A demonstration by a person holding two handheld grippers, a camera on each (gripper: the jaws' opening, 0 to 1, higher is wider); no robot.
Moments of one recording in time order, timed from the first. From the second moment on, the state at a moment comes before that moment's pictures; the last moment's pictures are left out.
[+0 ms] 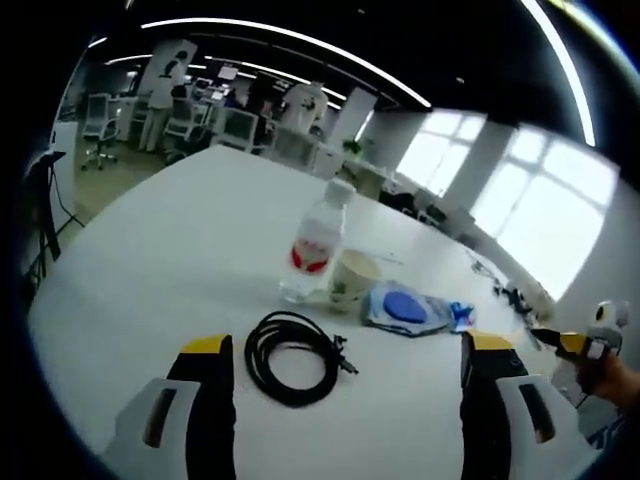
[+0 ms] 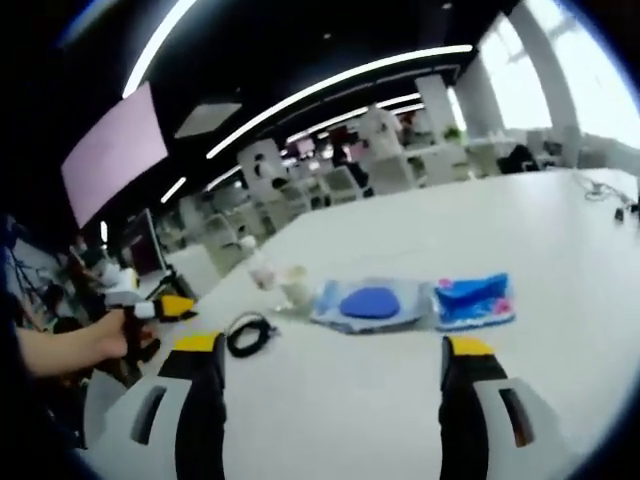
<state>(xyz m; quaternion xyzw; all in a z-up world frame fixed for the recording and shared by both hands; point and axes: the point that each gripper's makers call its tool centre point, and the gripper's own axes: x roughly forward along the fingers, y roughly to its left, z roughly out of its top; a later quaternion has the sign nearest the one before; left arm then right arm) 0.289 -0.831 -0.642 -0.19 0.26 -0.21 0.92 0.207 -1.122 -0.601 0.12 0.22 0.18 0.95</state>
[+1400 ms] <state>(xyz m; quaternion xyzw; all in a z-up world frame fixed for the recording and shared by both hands) 0.311 -0.794 -0.693 -0.16 0.30 -0.18 0.92 0.274 -0.976 -0.652 0.19 0.24 0.25 0.92</state>
